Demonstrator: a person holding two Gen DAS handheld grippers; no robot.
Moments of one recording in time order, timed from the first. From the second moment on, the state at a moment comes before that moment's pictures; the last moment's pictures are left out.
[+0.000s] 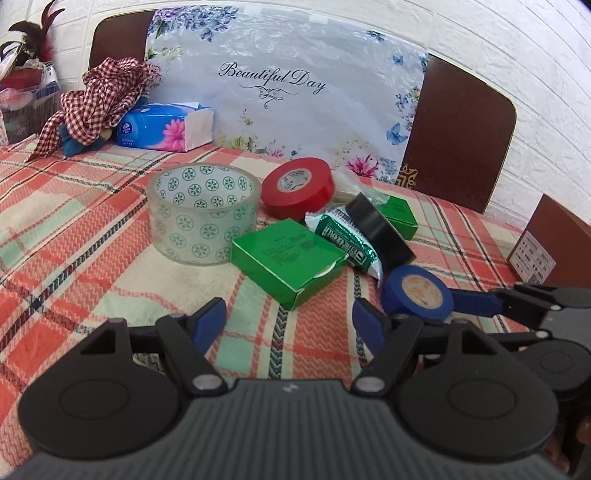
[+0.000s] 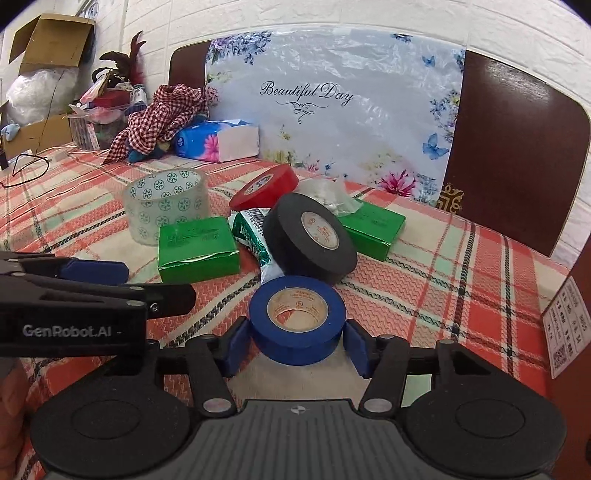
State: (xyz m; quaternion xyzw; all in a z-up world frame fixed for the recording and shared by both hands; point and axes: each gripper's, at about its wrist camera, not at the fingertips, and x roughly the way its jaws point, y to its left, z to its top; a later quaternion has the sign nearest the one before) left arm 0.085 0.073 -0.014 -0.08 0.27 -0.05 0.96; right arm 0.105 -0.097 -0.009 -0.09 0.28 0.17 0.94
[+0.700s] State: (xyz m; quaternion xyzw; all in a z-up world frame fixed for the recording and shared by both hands) left arm 0.048 -0.065 0.025 0.01 0.36 -0.25 0.90; right arm -0.045 -0.210 -0.021 -0.05 0.29 0.02 0.96
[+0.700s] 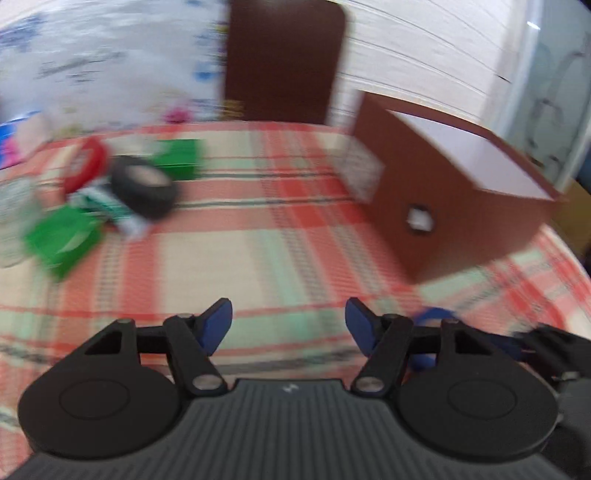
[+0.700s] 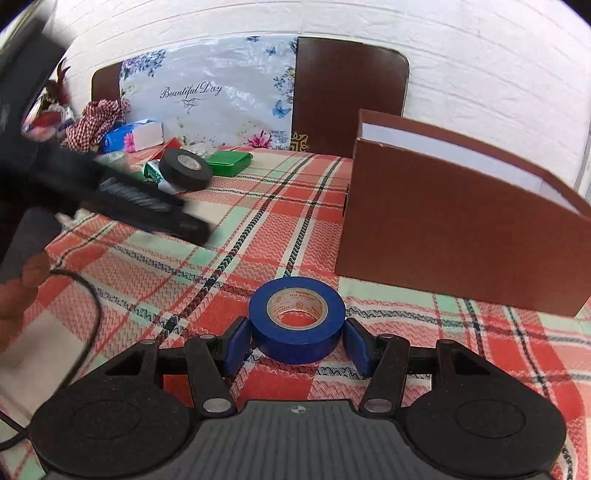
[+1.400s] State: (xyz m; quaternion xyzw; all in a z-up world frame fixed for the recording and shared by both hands) left arm 0.023 -0.155 0.083 0.08 0.34 -0.35 0.87; right arm -0.071 -0.235 0.007 -0.03 0.16 0.00 0.99
